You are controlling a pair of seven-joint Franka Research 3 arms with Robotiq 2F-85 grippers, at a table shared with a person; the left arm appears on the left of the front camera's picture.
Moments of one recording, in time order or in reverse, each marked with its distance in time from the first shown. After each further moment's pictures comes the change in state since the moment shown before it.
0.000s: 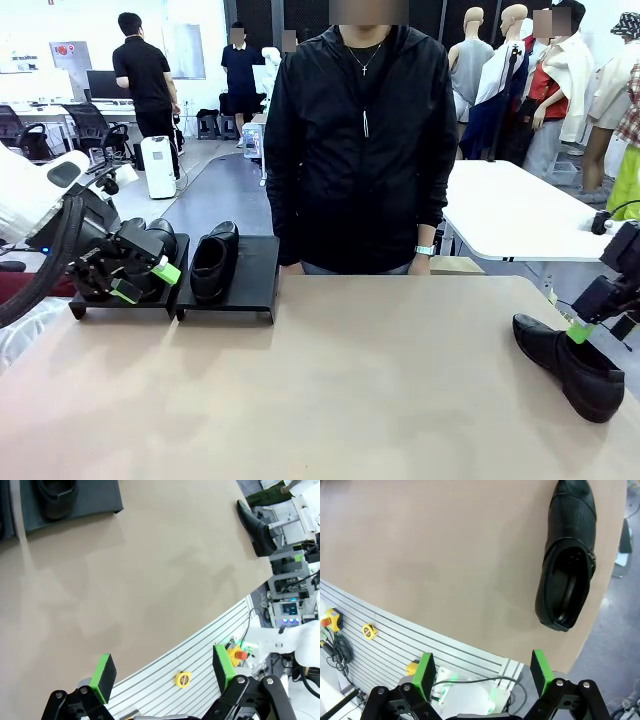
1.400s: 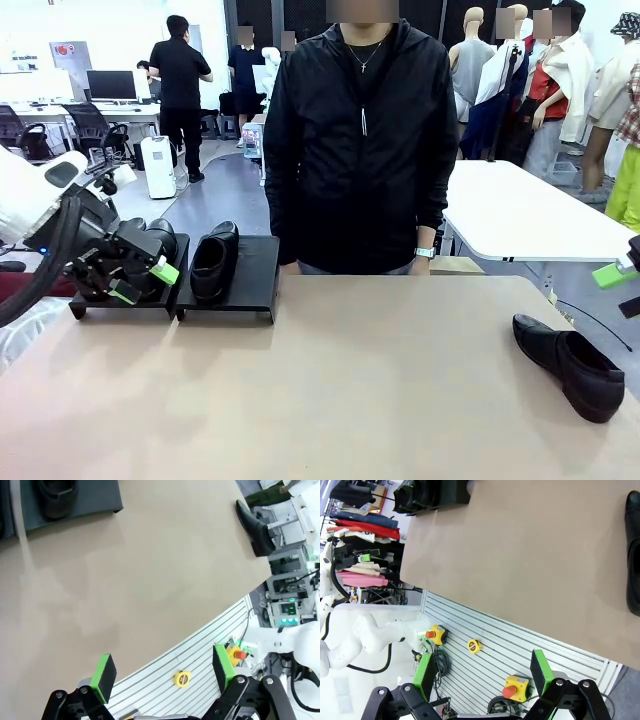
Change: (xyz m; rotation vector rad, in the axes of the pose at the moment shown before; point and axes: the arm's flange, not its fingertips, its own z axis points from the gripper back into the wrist) left arm 0.000 0.001 0.003 -0.004 -0.003 0.002; right arm -0.078 0.025 0.075 0.497 -0.254 -0.132
